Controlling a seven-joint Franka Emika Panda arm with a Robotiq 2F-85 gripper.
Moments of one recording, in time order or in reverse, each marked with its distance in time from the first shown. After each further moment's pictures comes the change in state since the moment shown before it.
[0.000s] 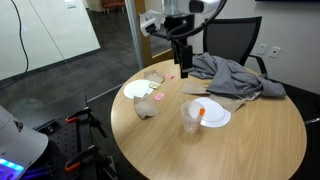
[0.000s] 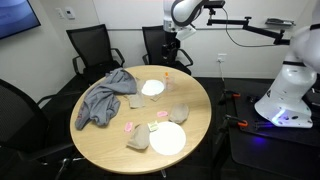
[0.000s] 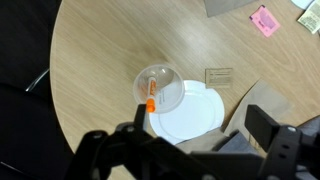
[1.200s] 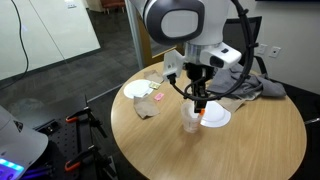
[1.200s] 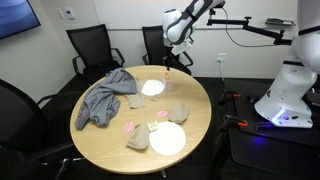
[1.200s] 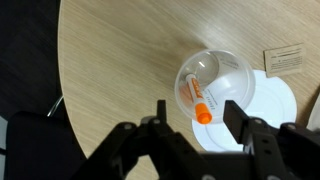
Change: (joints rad) arm -0.070 0.282 -0.038 0.115 0.028 0.128 0.062
